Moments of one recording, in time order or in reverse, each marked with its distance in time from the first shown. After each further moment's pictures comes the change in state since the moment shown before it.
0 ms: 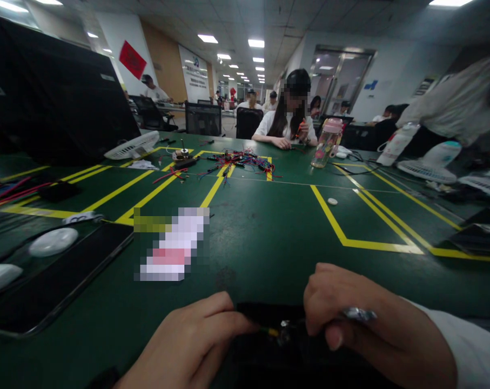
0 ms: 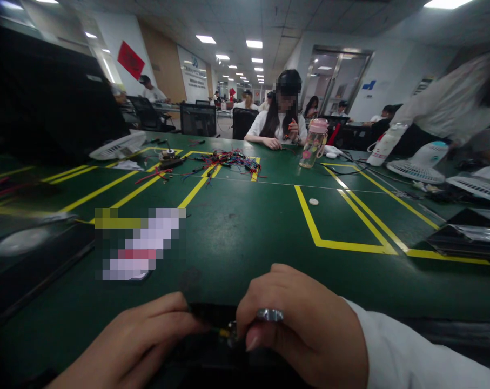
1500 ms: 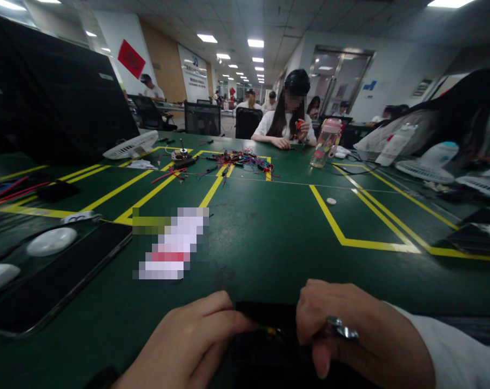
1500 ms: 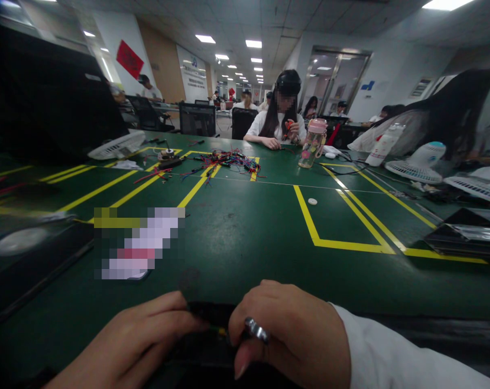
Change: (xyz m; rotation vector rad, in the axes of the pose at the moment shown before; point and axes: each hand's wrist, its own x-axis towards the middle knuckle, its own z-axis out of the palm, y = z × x) left_hand 0.000 0.003 0.000 -0.008 0.026 -0.005; right_hand 0.002 0.004 0.011 0.035 0.012 0.037
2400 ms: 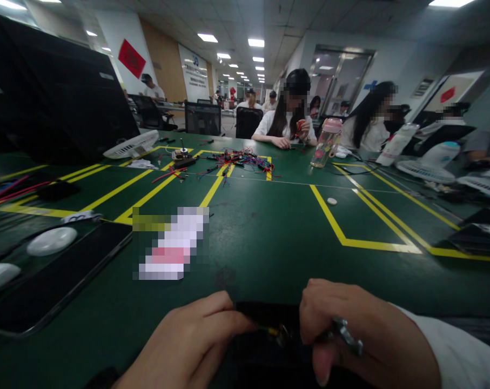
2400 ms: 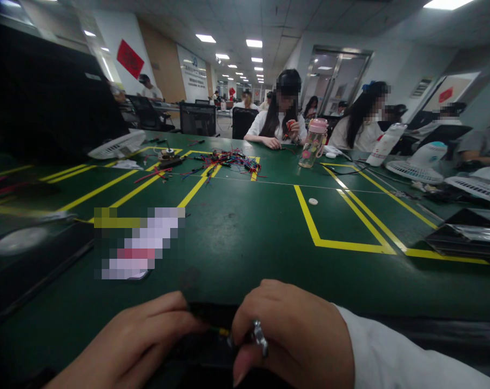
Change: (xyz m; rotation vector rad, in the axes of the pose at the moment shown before) left_hand 0.001 0.001 -0.001 -0.017 -0.018 0.000; right_hand 0.003 -0.005 -0.004 -0.099 -0.001 -0.012
